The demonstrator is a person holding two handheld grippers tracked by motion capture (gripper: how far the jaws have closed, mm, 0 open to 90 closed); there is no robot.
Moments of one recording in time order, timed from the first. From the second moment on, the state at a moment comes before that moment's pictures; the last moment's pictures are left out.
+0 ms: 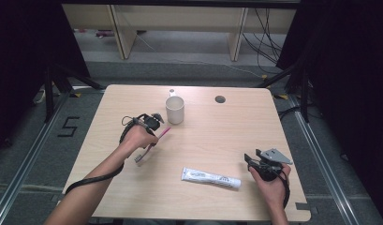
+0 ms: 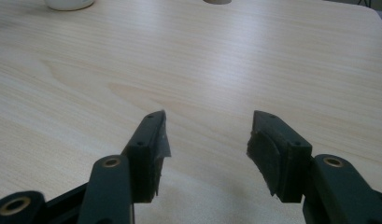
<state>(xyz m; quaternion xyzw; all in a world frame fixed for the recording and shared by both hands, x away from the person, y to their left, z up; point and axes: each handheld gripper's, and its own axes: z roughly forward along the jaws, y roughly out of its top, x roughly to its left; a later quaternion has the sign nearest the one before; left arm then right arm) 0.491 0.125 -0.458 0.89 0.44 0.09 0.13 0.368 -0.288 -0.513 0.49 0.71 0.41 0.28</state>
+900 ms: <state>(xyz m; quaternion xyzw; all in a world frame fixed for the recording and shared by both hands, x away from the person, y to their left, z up) 0.476 0.142 -0.440 0.88 0.42 0.13 0.19 0.369 -0.288 -0.513 0.49 0.71 0.41 0.29</state>
